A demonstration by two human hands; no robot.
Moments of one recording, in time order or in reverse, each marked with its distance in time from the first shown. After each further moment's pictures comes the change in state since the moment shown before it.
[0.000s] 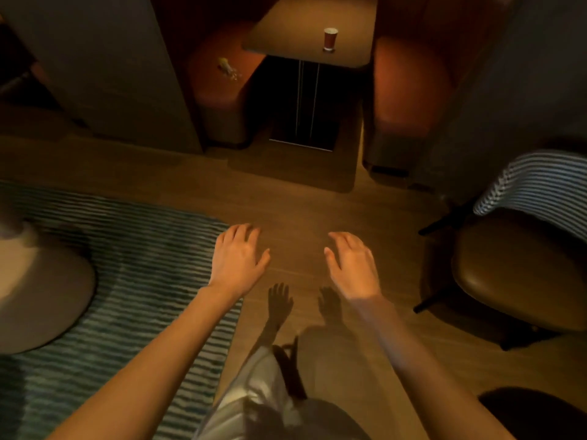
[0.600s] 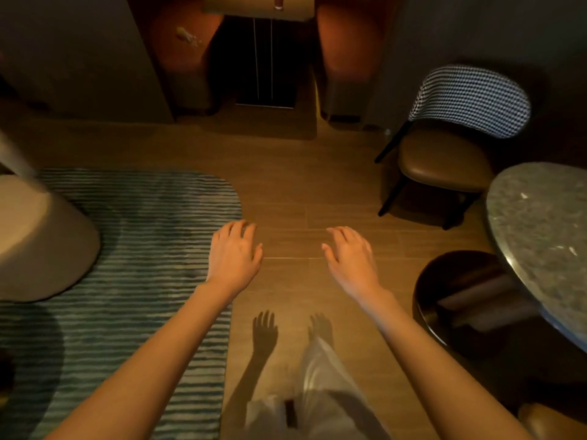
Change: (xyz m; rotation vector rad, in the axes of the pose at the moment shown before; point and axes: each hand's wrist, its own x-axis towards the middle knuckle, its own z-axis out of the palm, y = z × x) left_hand -0.428 -0.055 -0.006 -0.041 -0.024 0.175; right_hand -0.456 -0.123 0.034 -0.053 -0.001 0.174
